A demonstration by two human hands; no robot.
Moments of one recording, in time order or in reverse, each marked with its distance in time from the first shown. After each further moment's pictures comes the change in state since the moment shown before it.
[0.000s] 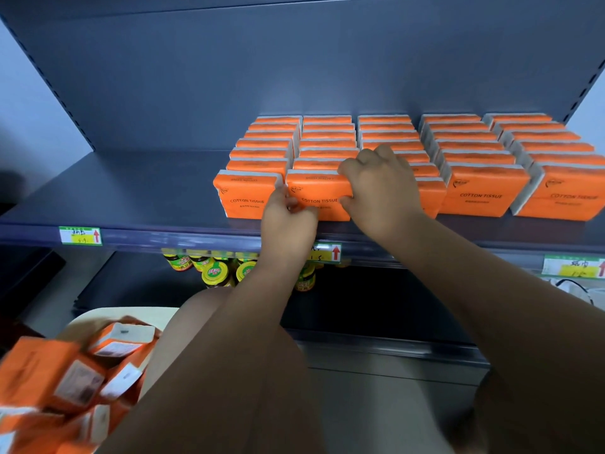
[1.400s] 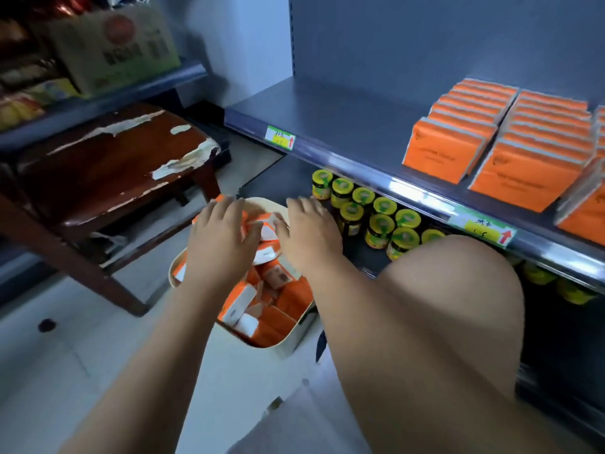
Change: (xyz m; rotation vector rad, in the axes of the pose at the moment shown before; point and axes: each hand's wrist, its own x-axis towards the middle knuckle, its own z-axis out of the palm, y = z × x) left_hand -0.158 -0.090 -0.310 1.188 0.470 -0.021; right_hand -0.099 -0.340 0.042 0.617 -0.328 -0.321
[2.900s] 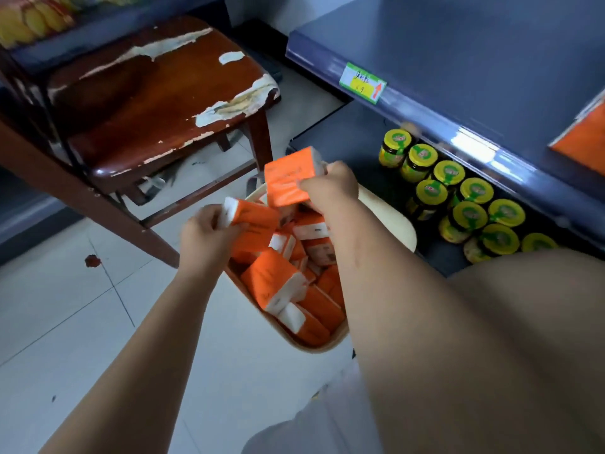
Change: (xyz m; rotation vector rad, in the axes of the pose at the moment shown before) left_hand 0.006 -0.139 0.038 -0.568 0.011 -0.716; right_hand 0.111 -0.051 0.102 0.739 -0.330 0.540
